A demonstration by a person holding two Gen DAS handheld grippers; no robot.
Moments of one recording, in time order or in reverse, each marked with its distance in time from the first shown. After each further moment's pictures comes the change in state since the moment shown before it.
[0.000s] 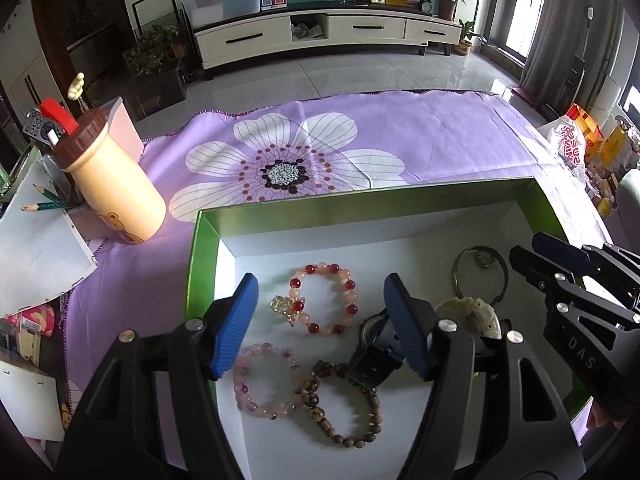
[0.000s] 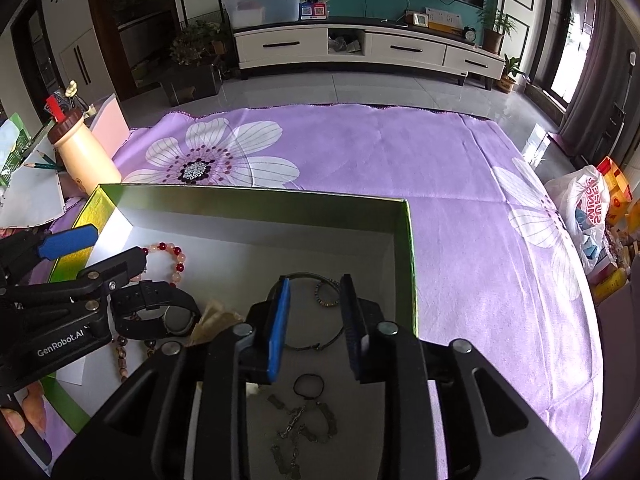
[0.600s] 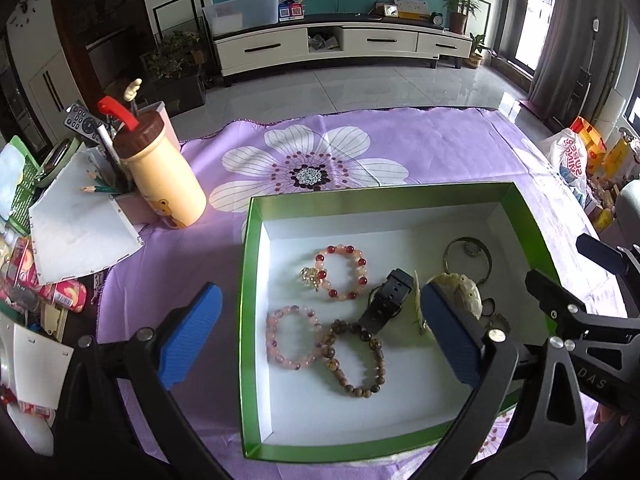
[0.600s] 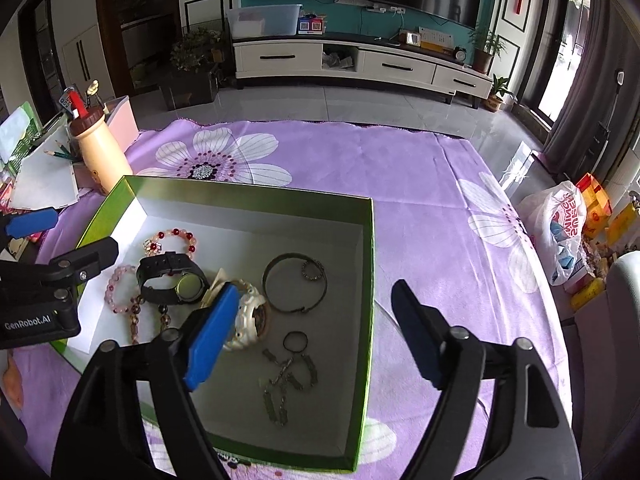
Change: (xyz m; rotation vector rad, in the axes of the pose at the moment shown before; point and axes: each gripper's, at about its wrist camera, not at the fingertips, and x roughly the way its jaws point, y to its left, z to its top) left arm -0.061 0.011 -0.019 -0.042 -0.031 0.039; right arm -0.058 0.003 -0.020 -0.035 -0.033 -0.056
